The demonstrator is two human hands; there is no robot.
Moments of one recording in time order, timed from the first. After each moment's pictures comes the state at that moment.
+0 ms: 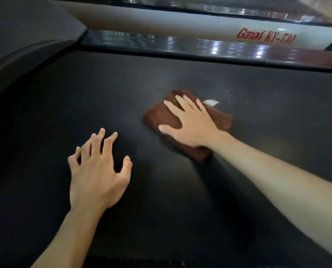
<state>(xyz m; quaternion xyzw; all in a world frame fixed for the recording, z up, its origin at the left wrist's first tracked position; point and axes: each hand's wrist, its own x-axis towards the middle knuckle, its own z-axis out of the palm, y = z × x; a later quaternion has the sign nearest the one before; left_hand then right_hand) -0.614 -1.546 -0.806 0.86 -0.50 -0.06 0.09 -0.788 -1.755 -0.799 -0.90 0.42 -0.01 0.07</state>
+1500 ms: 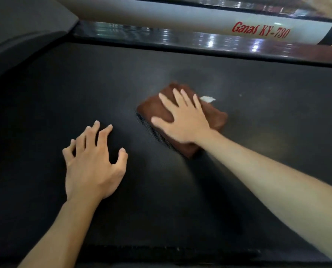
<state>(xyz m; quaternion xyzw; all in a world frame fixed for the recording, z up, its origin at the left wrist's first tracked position) -0.614 -1.546 -0.806 0.86 -0.50 -0.05 0.09 -0.784 -1.740 -0.802 -0.88 0.46 -0.03 0.06</state>
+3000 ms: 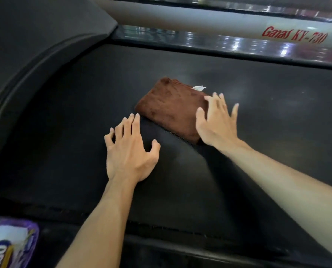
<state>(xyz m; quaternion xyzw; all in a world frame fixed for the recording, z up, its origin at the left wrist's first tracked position) -0.616 -1.546 -0.814 0.86 -0.49 -0.03 0.14 -0.779 -1.705 -0.804 -0.80 0.56 -0.18 0.14</state>
